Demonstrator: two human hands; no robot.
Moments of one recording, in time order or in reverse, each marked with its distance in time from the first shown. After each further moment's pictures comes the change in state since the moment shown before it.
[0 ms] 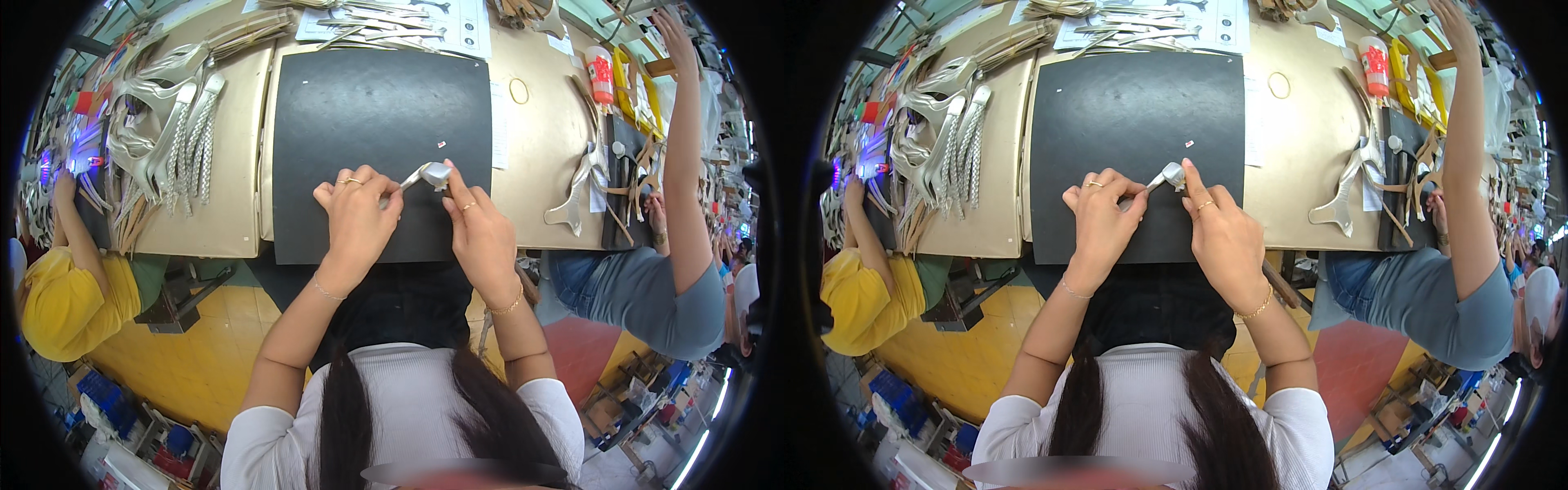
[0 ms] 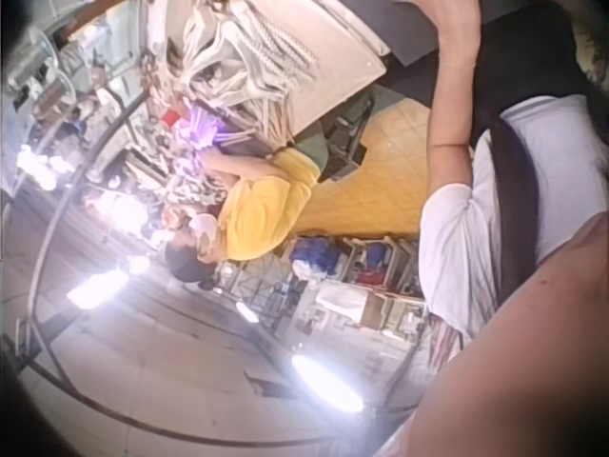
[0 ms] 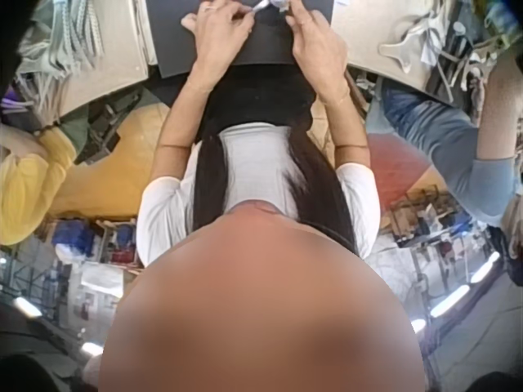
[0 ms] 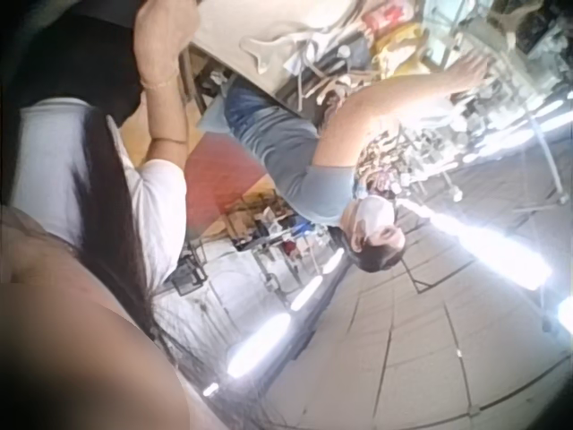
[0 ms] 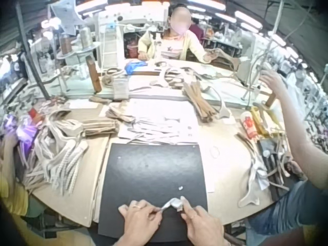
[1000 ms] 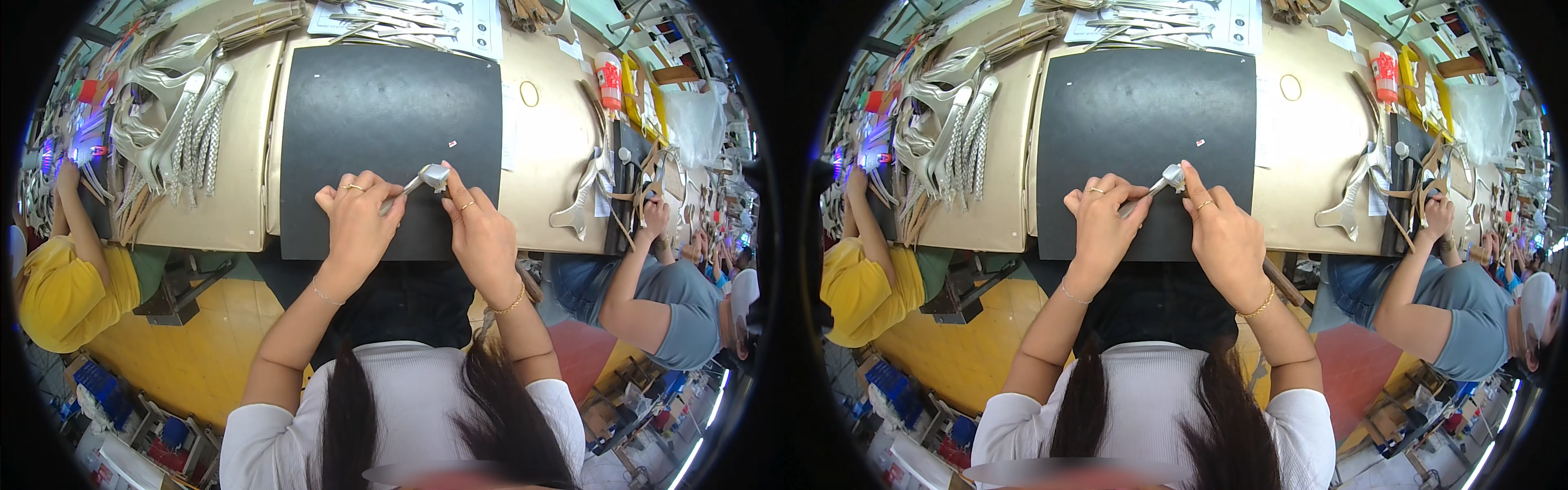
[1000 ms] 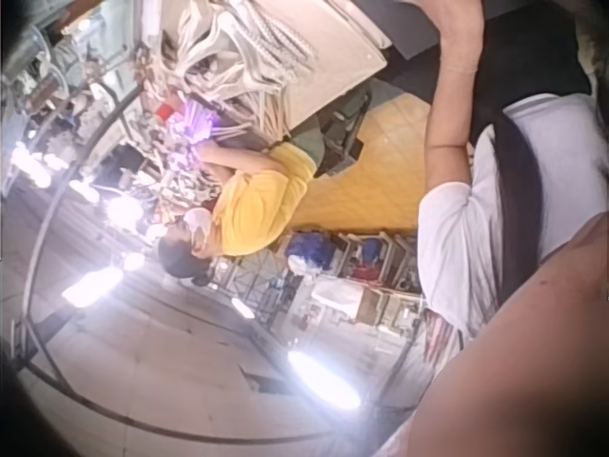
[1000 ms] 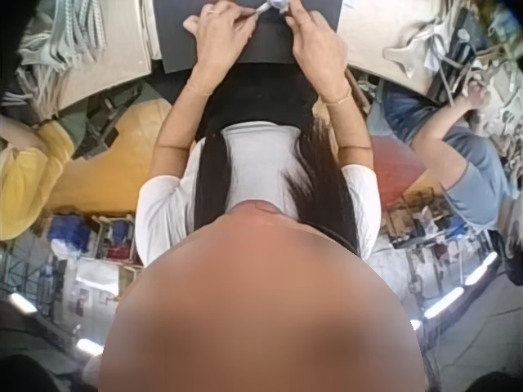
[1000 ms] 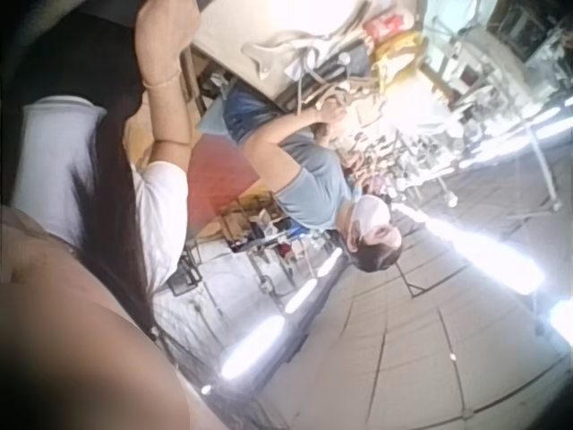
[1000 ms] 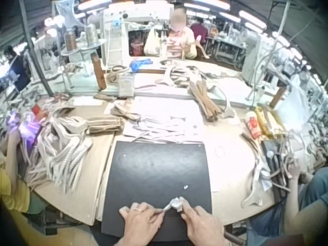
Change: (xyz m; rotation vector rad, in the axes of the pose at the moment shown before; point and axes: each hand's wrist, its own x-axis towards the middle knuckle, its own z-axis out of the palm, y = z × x) left_hand -0.010 -0.007 -0.004 -0.023 0.053 0.040; right_hand 0.004 0.001 0.009 -0.028 -0.041 -0.065
